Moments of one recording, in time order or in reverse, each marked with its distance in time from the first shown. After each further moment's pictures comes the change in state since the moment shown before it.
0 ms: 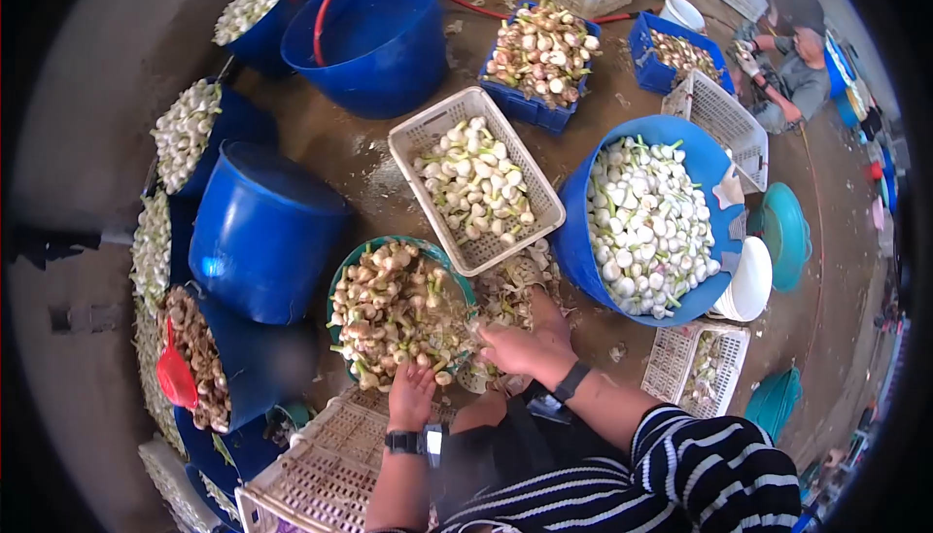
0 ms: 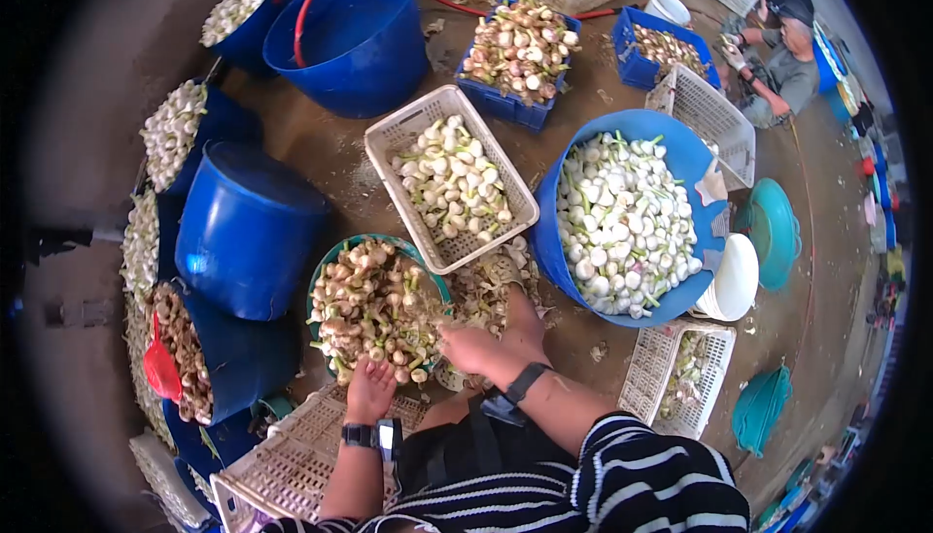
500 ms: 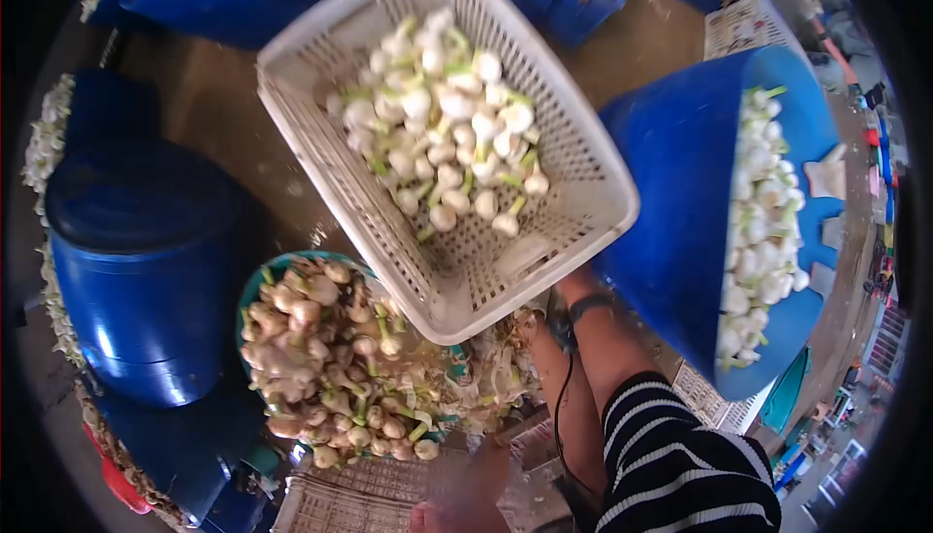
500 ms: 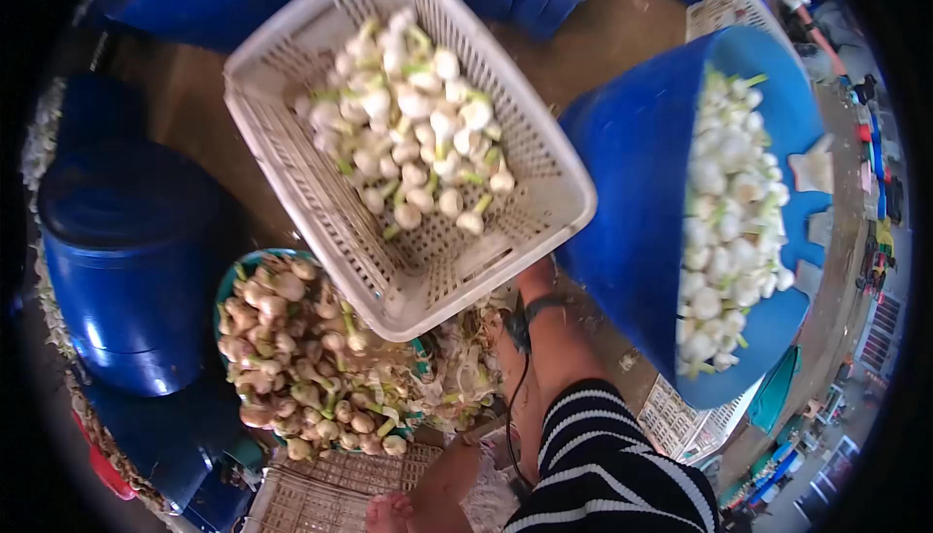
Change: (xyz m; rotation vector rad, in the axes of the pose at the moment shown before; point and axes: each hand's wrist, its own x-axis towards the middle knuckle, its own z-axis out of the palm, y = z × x) left_hand 0.149 -0.136 -0.101 0.378 0.230 -0.019; right_hand 0.204 0.485 0.159 -0.231 0.496 0.534
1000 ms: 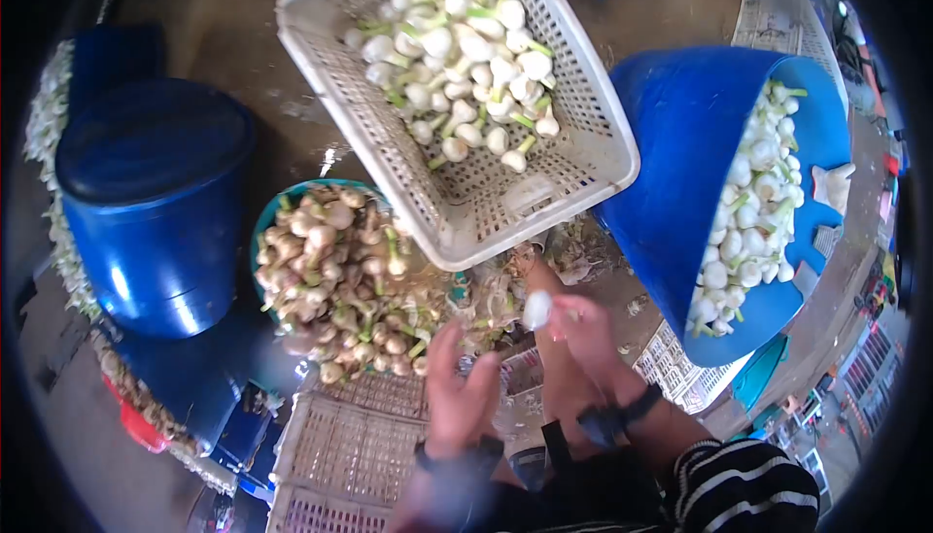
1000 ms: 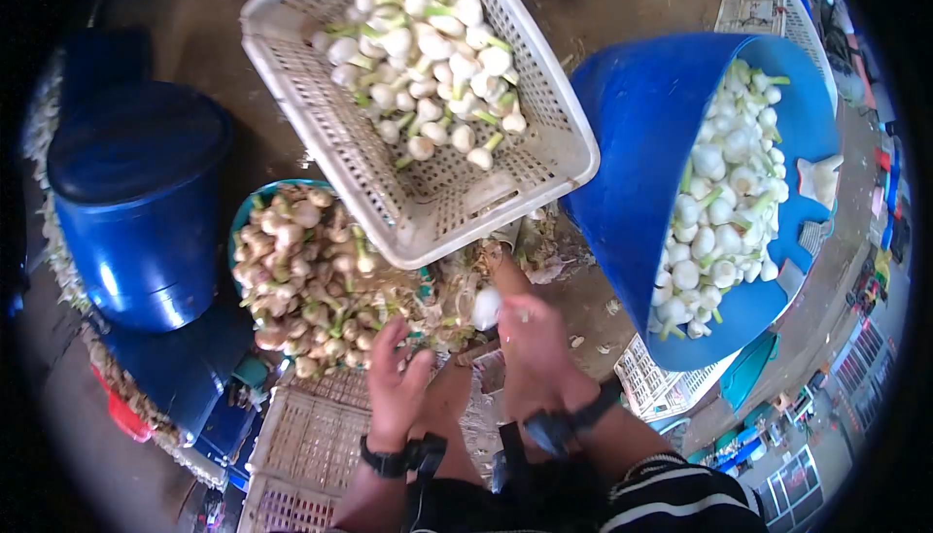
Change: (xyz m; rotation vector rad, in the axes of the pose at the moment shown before) left_hand 0.000 0.164 0.194 0.550 -0.155 0.606; right_hand -0.142 -0.164 -0.238 0.853 -0.523 0.647
